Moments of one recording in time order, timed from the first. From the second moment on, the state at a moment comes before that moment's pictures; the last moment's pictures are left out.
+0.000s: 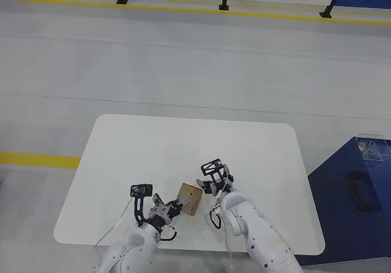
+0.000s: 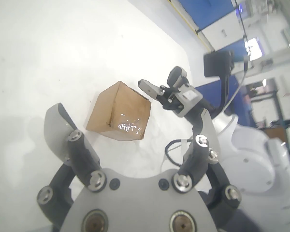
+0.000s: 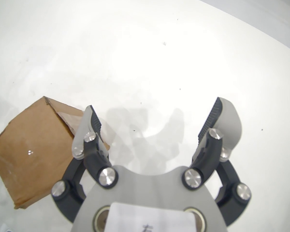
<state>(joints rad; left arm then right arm) 1.46 -1.22 -1.02 -1.77 0.79 0.13 -0.12 -1.13 -1.40 1.05 -1.32 -1.39 0.08 0.39</state>
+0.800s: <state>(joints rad) 1.27 -1.31 -0.77 -1.32 1.40 0.25 0.11 -1.14 -1.40 1.09 -1.33 -1.32 0.10 0.37</state>
